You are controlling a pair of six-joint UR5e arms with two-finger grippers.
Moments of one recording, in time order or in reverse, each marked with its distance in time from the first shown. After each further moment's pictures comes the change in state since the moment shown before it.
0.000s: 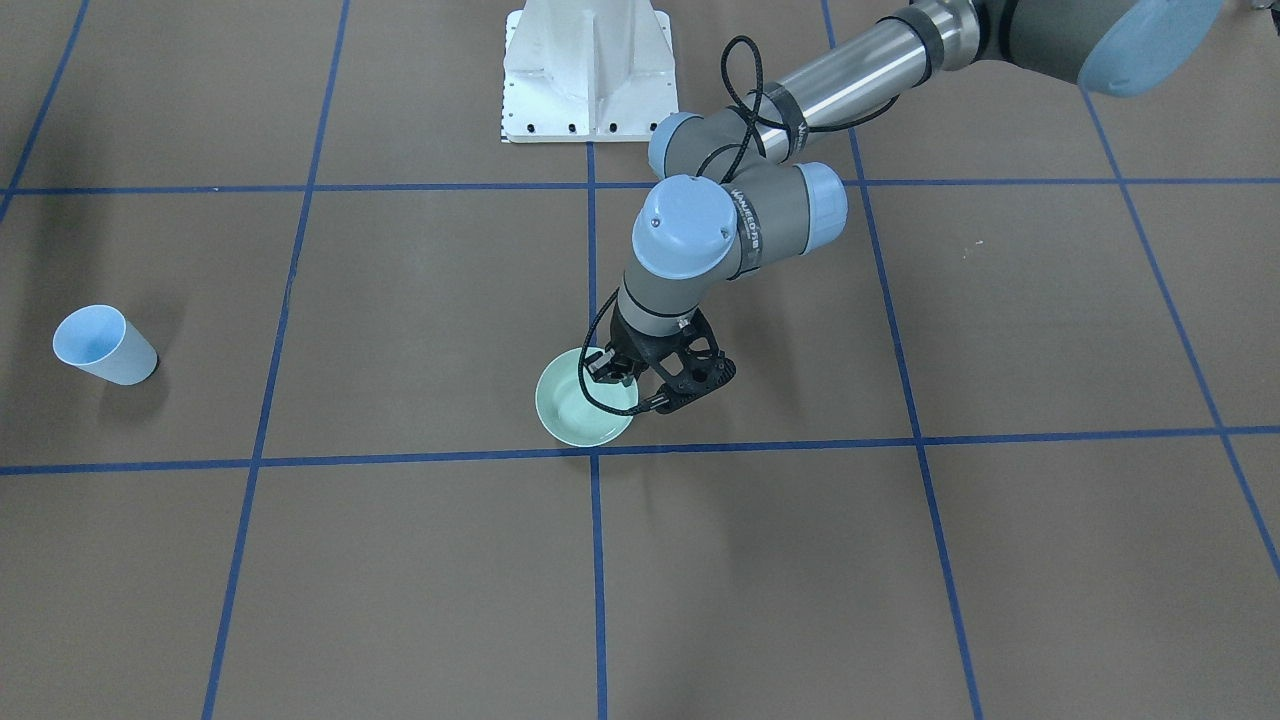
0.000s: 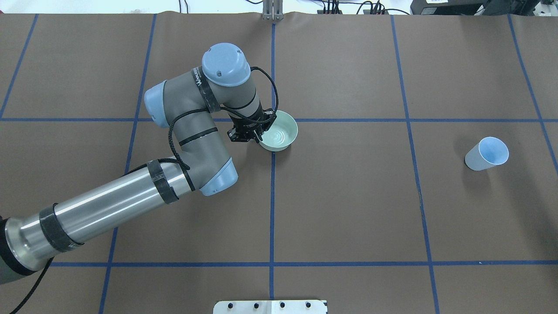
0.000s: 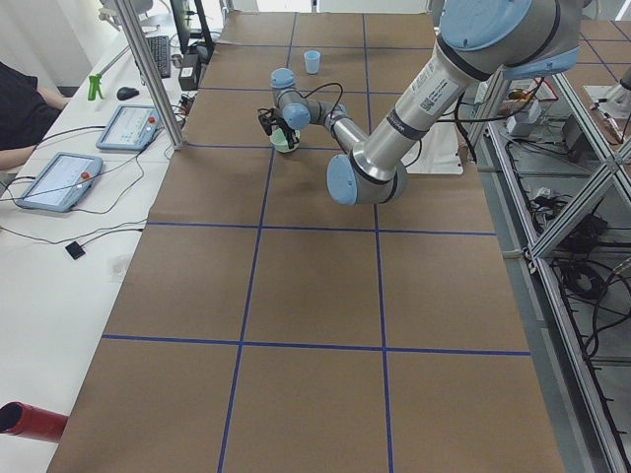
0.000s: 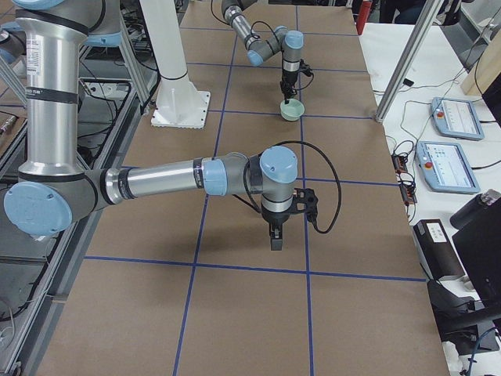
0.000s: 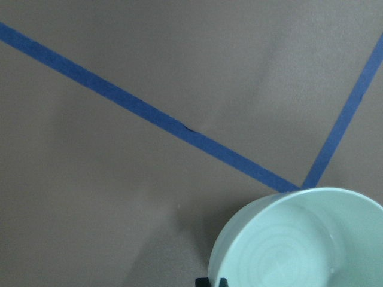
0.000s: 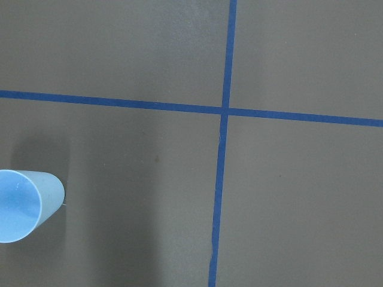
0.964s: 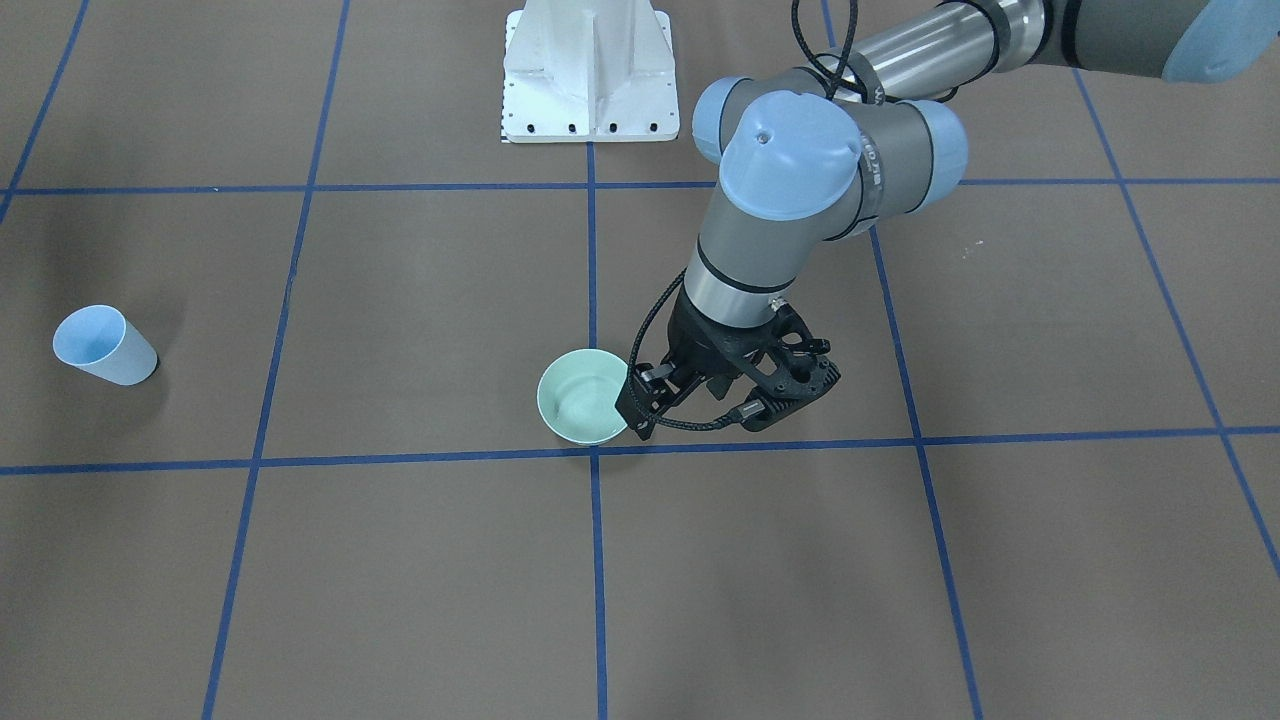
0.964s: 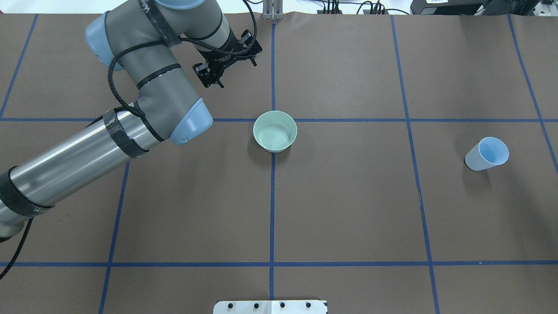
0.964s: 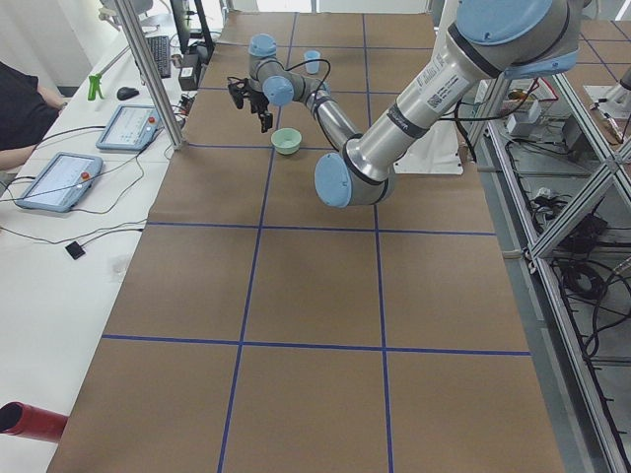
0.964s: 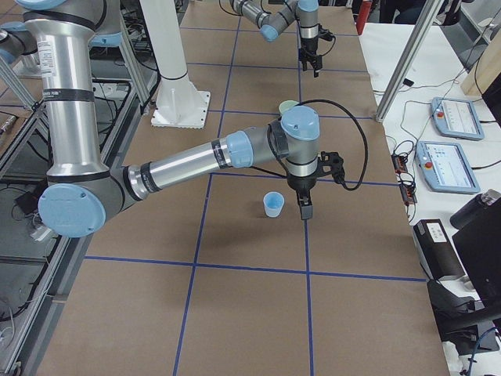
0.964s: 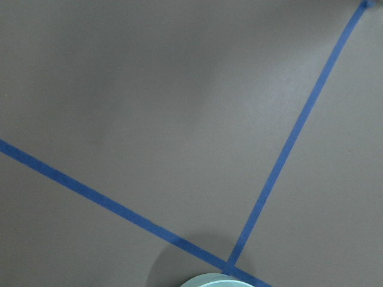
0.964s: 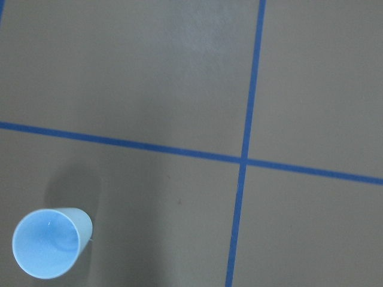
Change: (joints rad) left arm -0.178 0.004 -0.181 0.094 0.034 0.022; right arm -0.072 0.133 0.063 0.020 -0.075 0.206
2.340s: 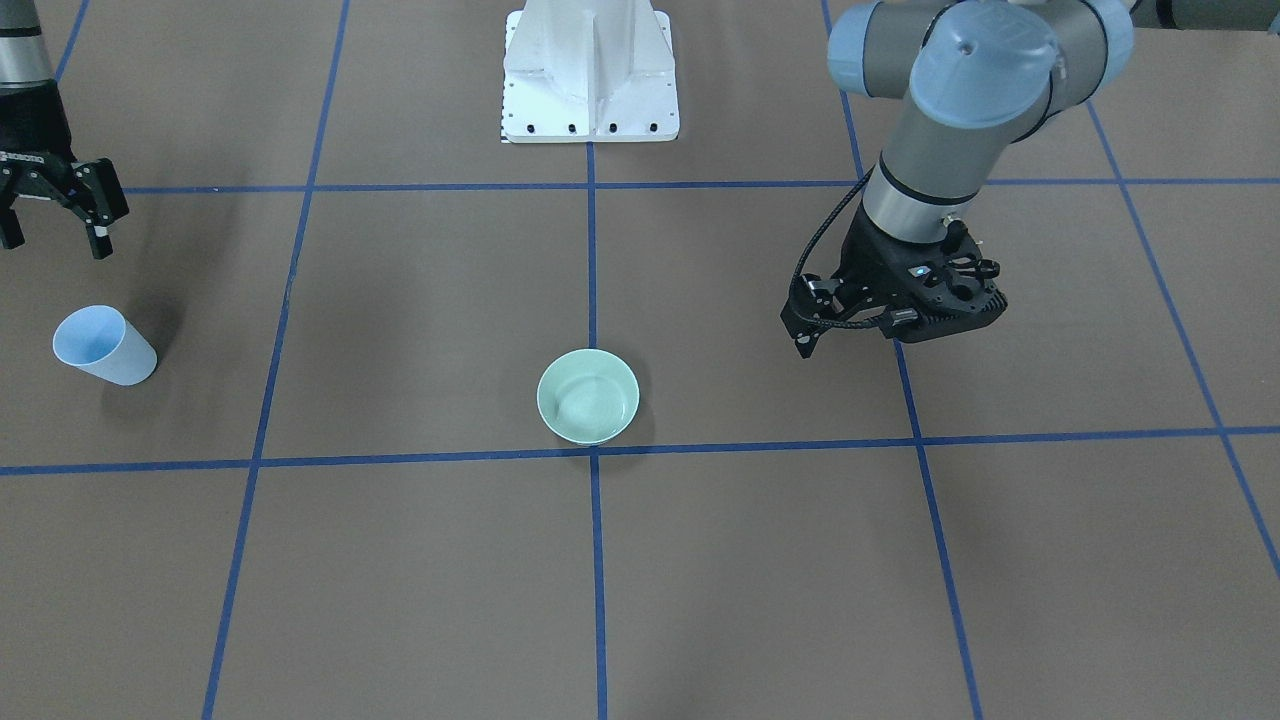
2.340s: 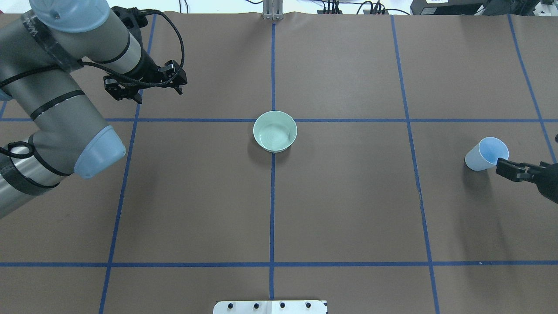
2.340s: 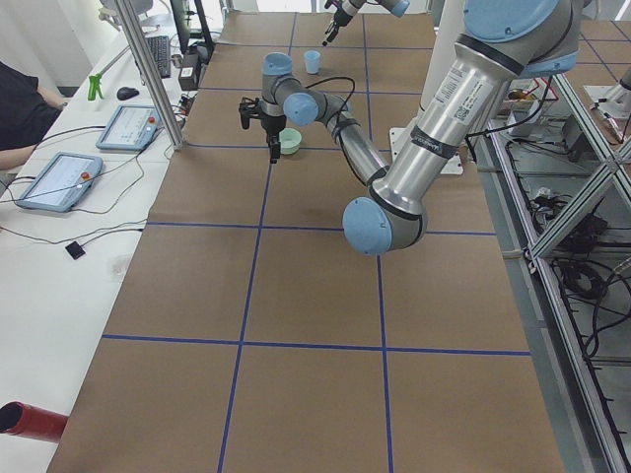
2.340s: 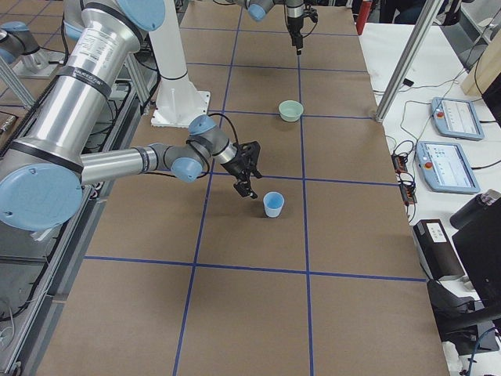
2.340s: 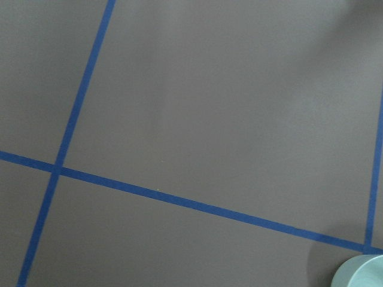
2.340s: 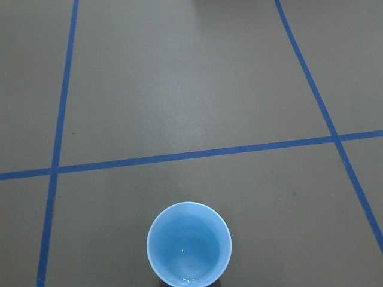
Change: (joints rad) left arm -0.052 0.326 -0.376 0.235 0.004 0.434; right arm -0.944 -0.532 0.208 0.815 -0.963 1.065
